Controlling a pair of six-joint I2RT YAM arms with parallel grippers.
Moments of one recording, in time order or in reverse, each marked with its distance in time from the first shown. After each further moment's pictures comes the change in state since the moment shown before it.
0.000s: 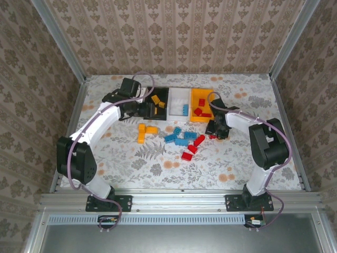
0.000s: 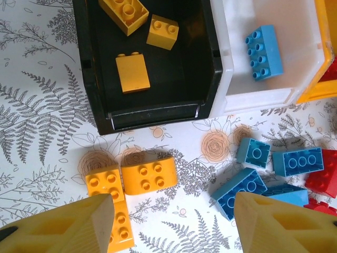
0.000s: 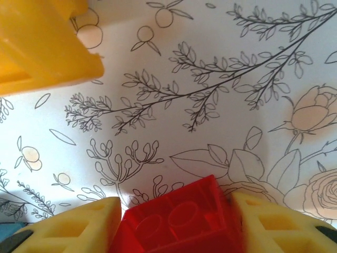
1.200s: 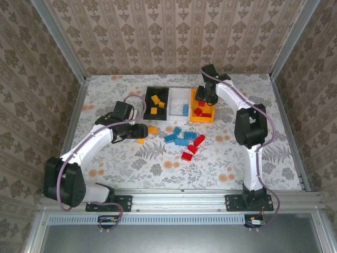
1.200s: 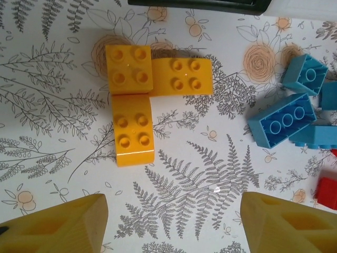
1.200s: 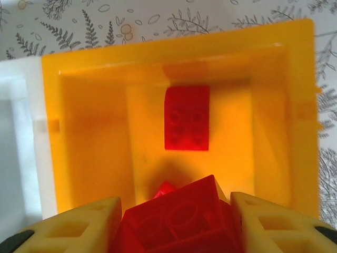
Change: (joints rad) left arm 0.022 -0.259 -0.414 0.062 -0.003 -0.085; right arm -0.013 0.442 0.885 -0.231 0.001 -0.149
